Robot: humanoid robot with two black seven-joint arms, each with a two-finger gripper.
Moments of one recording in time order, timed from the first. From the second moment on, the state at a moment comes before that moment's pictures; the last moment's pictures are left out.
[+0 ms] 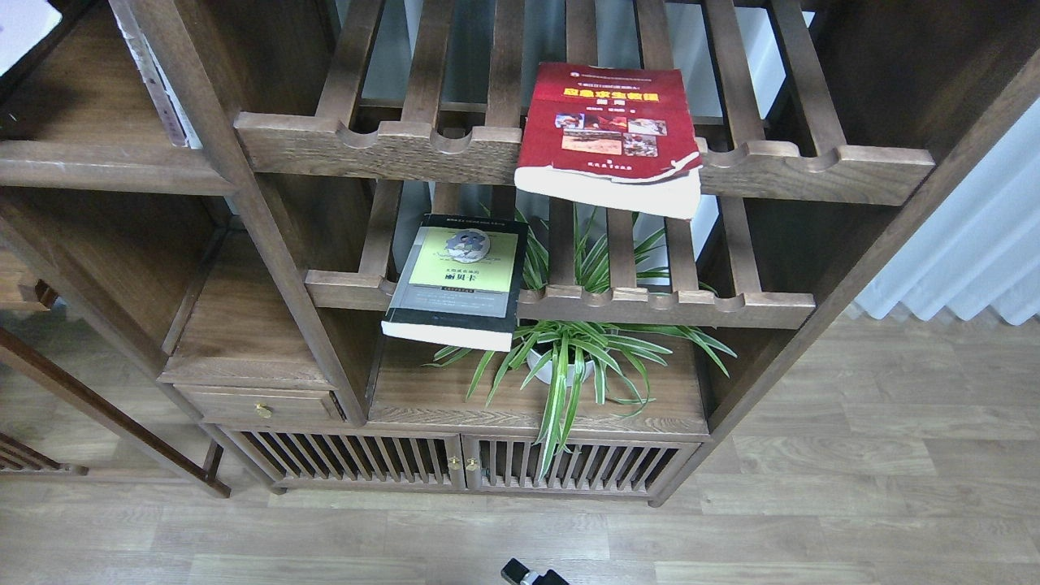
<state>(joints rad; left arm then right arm) -0.49 0.61 -1.84 -1.32 0.66 -0.49 0.14 -0.36 0.01 0.80 1.04 0.21 0.58 -0.24</state>
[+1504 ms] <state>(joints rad) -0.78 0.53 -1.50 -1.03 0.65 -0.49 0.13 -0.36 0.01 0.78 1.04 0.21 0.58 -0.24</state>
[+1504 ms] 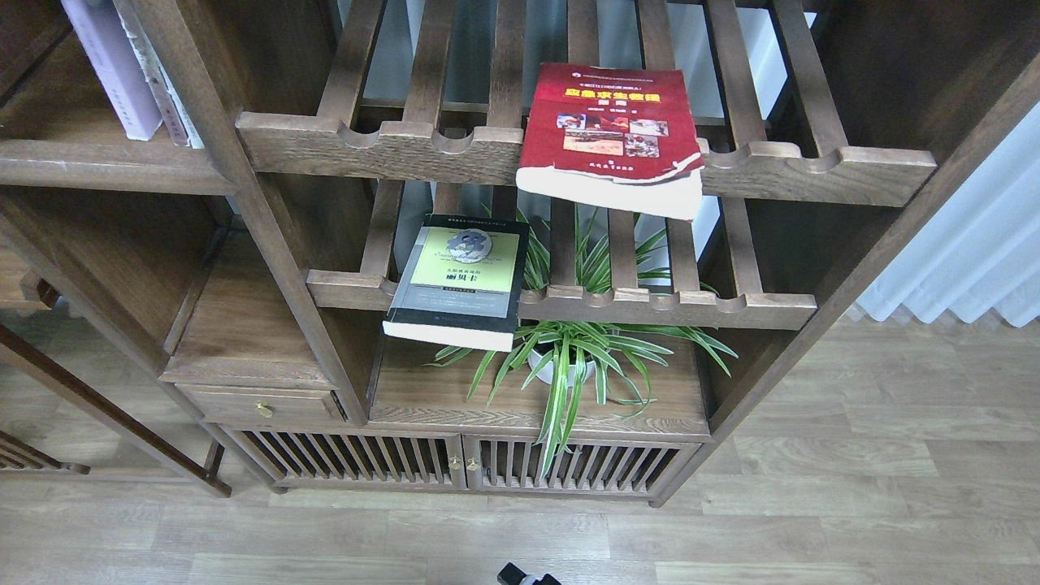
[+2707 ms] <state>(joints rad) 0.07 0.45 -1.75 -1.42 0.11 -0.49 0.14 -0.30 0.01 0.89 1.05 0.22 0.58 -0.09</state>
